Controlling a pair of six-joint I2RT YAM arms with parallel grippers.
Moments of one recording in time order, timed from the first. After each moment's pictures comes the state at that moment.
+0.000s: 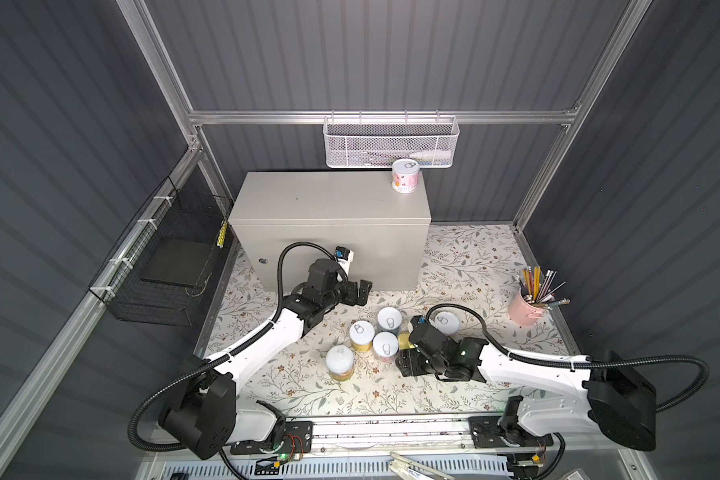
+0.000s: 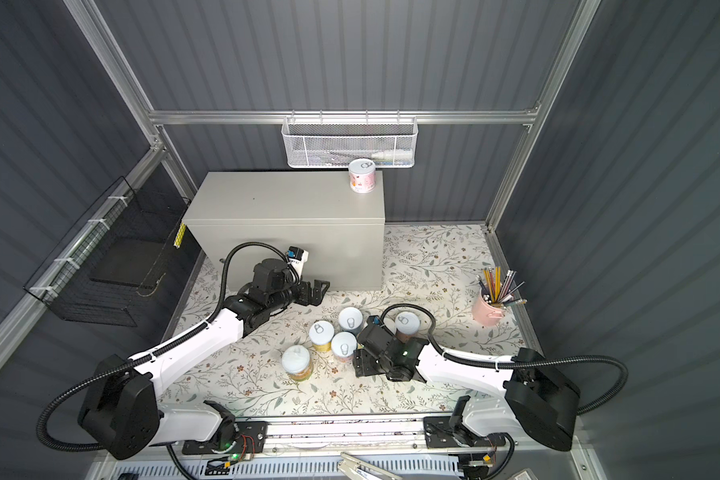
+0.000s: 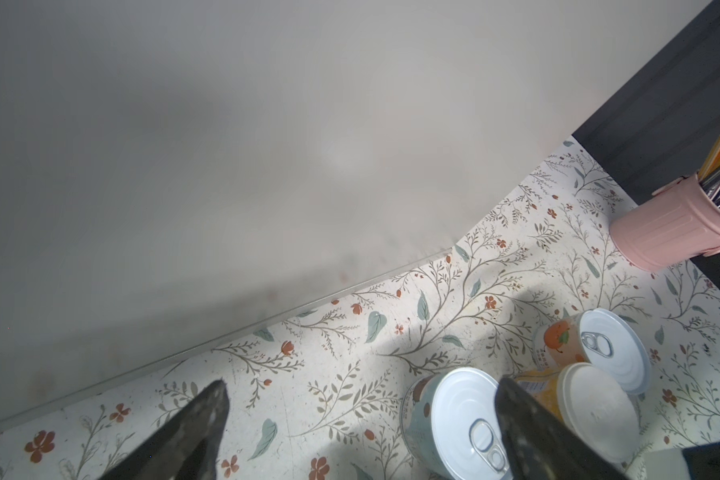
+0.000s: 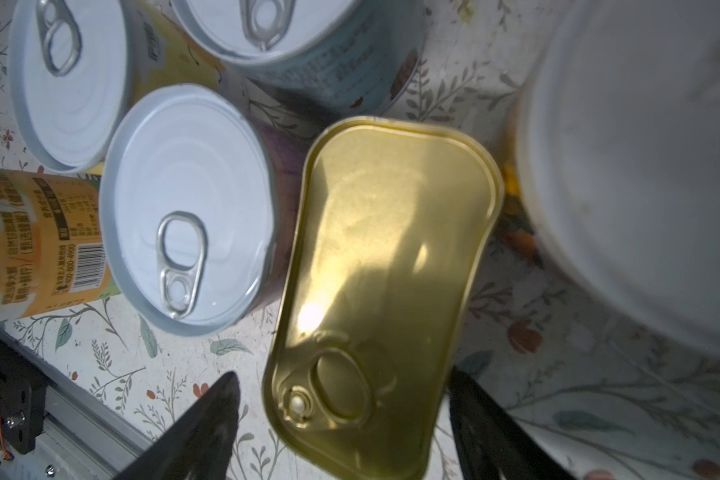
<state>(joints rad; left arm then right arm) -0.56 1.35 0.91 -0.11 0.08 -0.22 1.00 1.29 0.63 -0.36 0.05 0.79</state>
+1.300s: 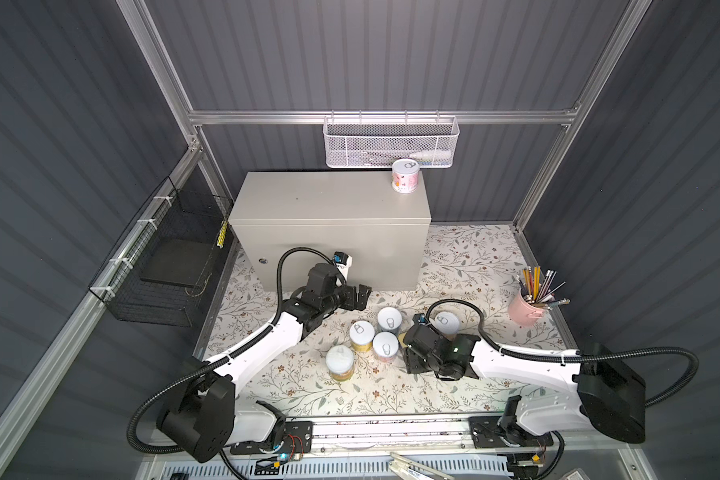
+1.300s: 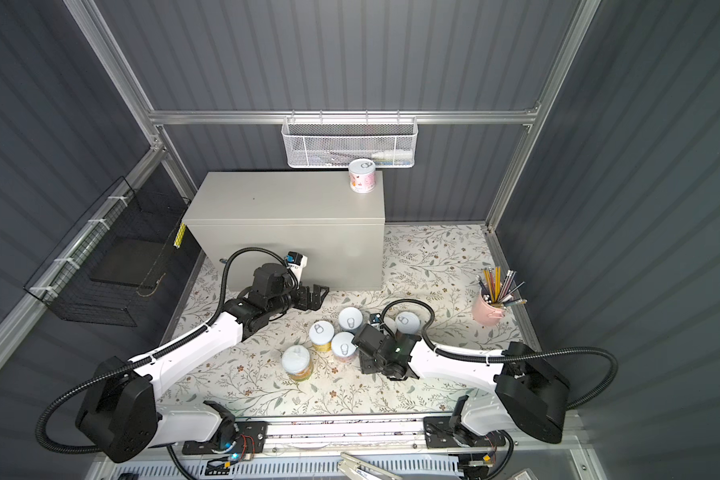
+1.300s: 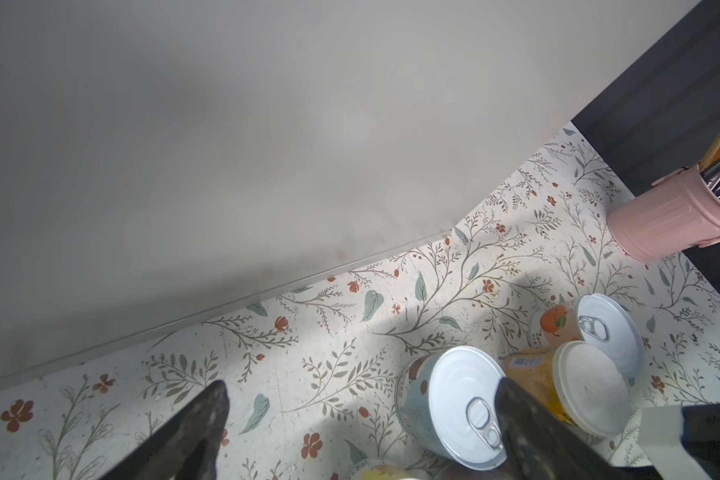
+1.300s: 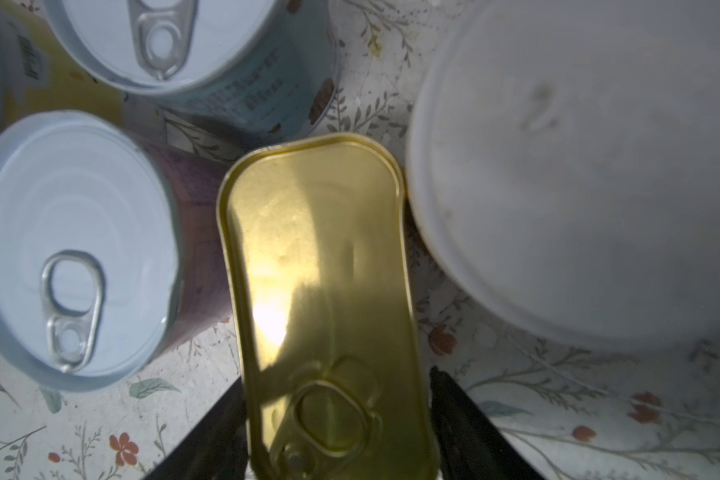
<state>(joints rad) -0.56 1.34 0.86 -0.11 0.10 -0.26 1.01 1.35 0.69 -0.47 0.21 0.78</state>
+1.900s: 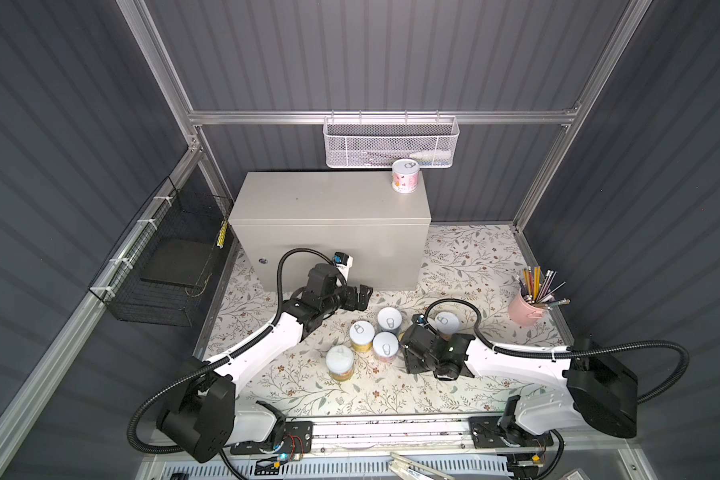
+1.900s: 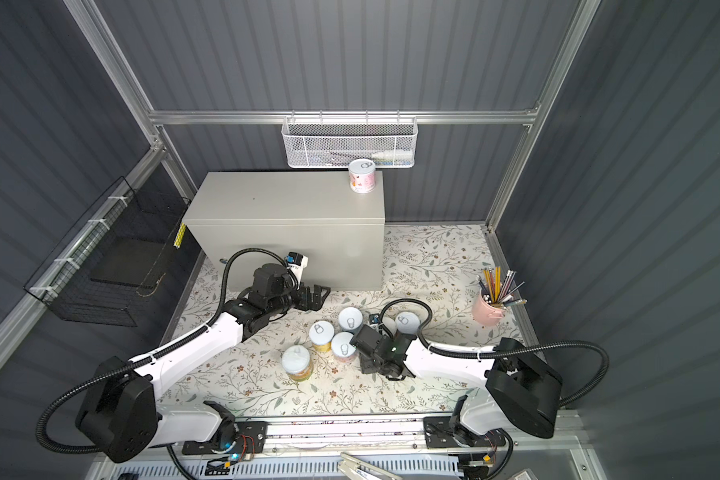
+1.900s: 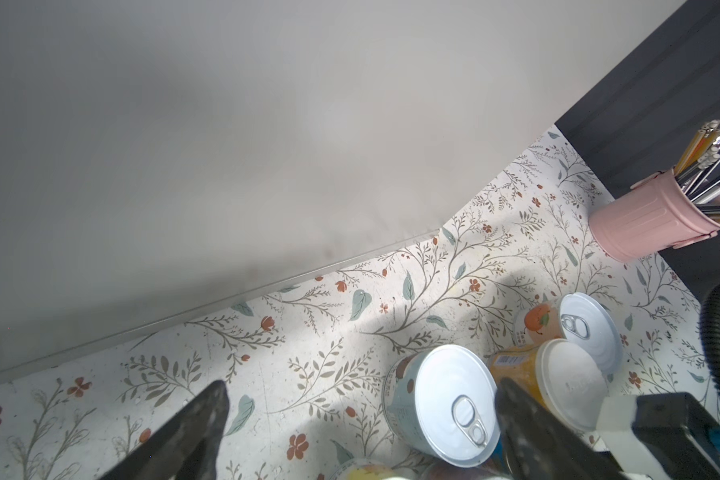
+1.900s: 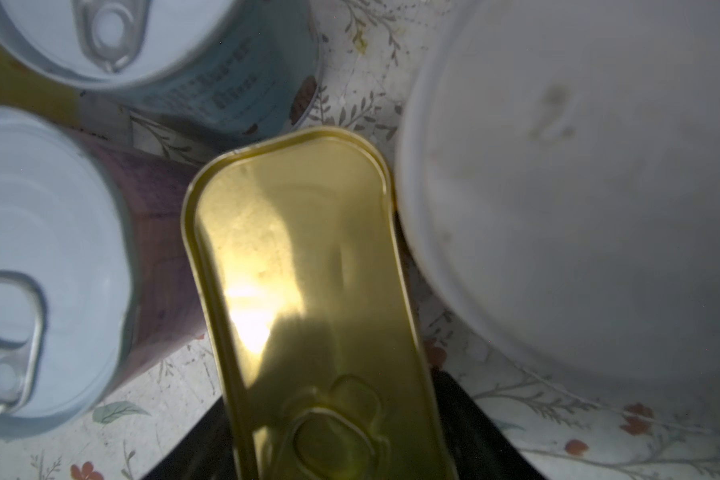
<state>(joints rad) -0.56 1.34 0.86 -0.10 0.13 -0.28 1.01 1.40 0.70 -0.47 0.24 0.77</state>
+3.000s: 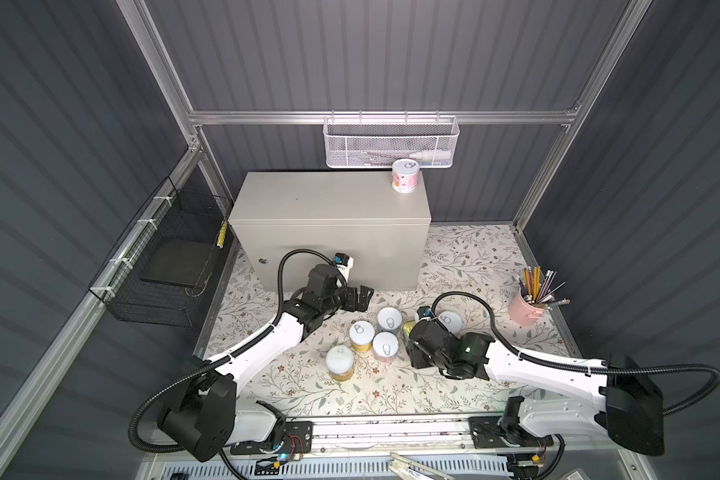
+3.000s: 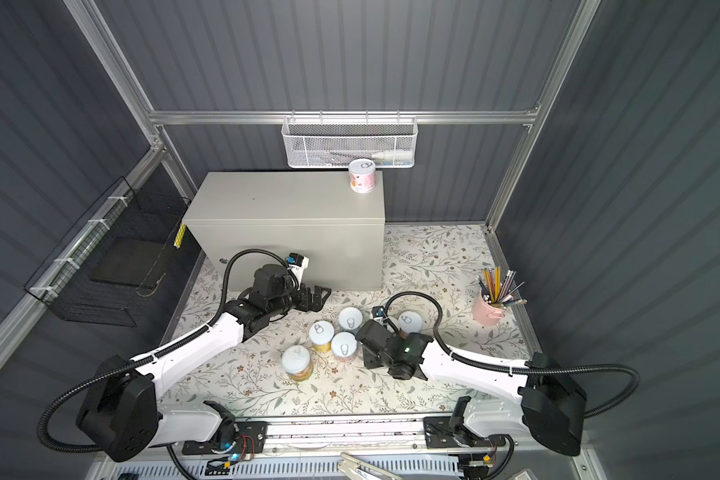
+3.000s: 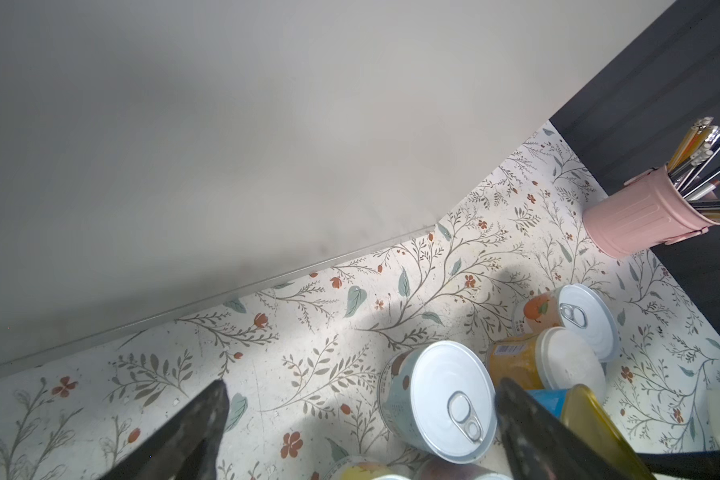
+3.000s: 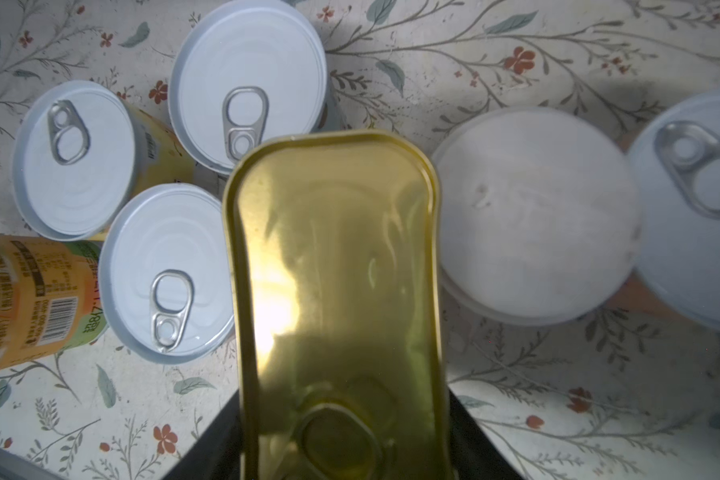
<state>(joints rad) -0.56 1.34 0.85 -0.09 0.14 -0.29 1.01 1.22 0.71 -0.52 0.28 0.76</state>
